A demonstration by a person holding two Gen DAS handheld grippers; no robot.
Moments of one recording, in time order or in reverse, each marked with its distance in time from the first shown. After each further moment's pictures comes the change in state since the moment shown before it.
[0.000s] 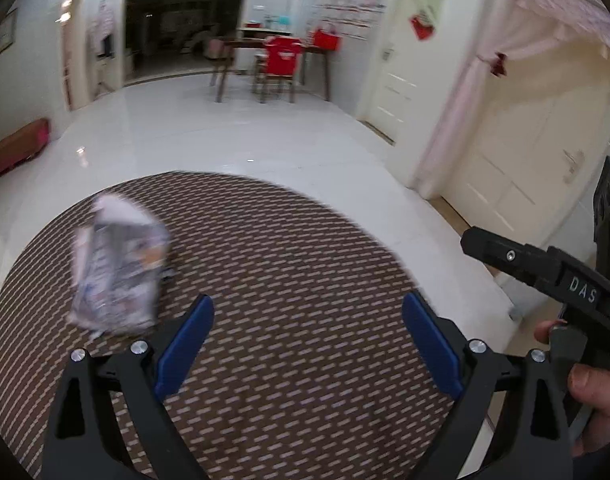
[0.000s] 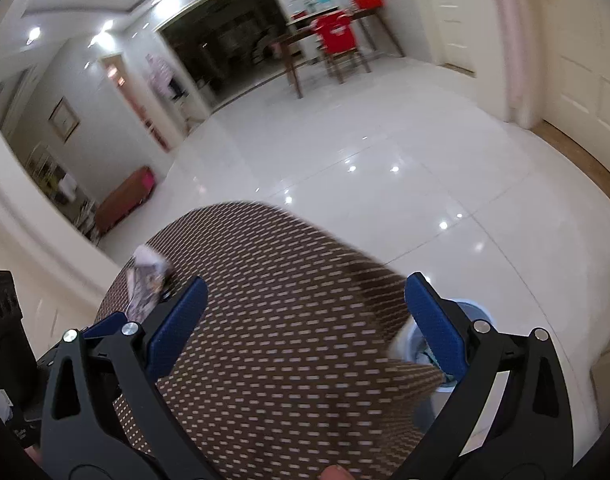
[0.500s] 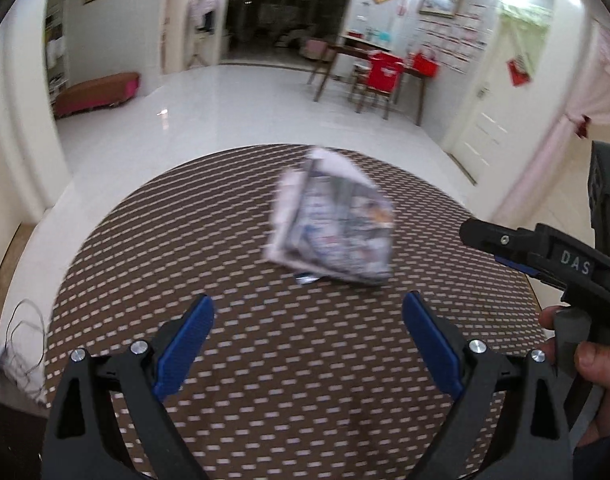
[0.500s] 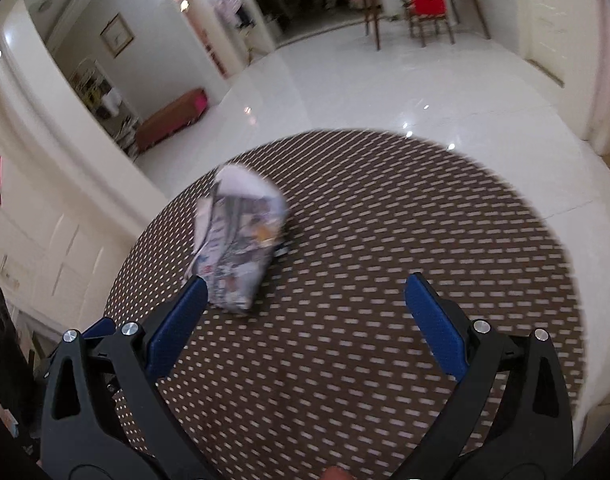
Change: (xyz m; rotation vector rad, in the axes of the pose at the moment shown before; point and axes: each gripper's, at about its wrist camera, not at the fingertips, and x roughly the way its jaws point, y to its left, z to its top) left arm -0.054 0.155 -0.048 -0.253 -0.034 0.222; right arm 0.109 0.159 -0.035 -0.219 0.213 0.146
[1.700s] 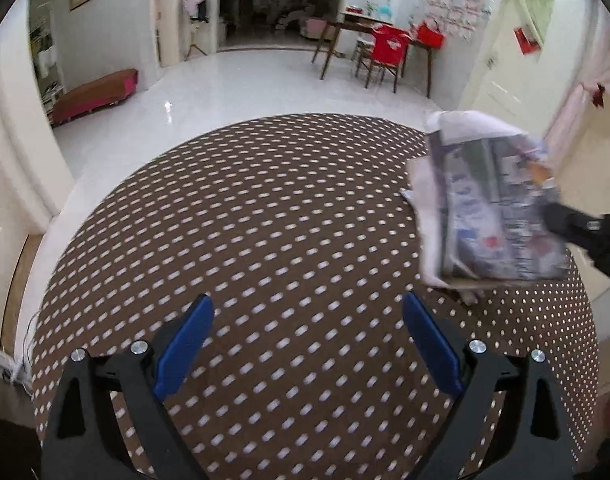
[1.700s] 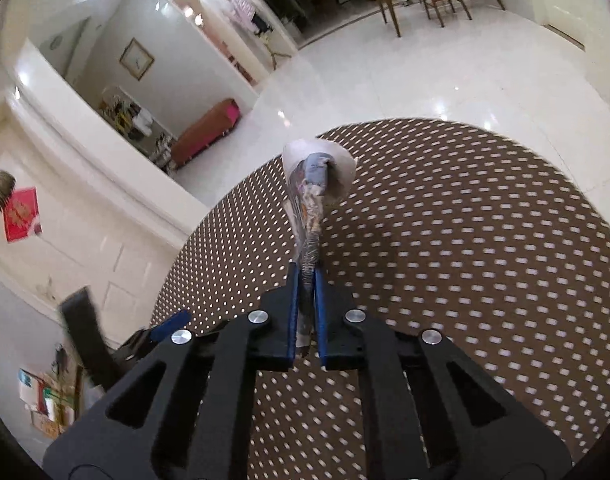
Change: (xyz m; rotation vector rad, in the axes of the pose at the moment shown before) left arm 0.089 -0.015 0.028 0.104 0.085 0.047; right arm -0.010 -0.033 -0.004 0.124 -0.030 0.189
